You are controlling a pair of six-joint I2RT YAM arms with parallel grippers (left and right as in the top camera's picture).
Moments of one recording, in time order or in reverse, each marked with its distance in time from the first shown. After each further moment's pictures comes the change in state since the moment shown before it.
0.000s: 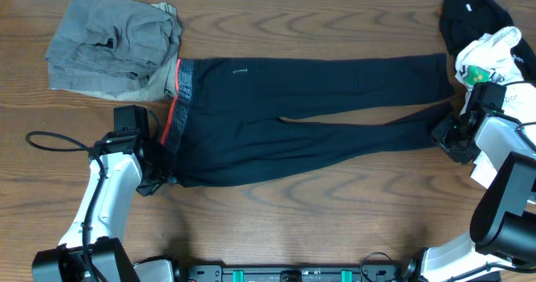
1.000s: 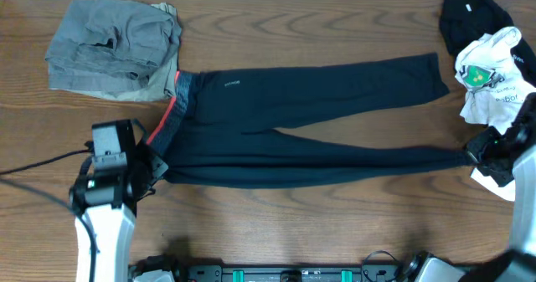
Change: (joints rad) left arm 0.000 -0.393 0.016 -0.114 -0.055 0.081; right arm -0.148 -0.412 0.072 -0.446 0.002 -0.011
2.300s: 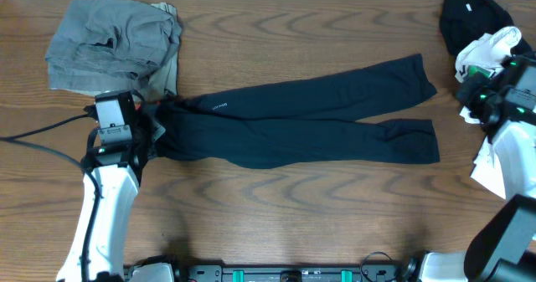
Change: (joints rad) left arm 0.000 0.278 0.003 0.480 -0.045 0.005; right arm 0.137 0.226 0.010 0.661 -0.181 -0.034
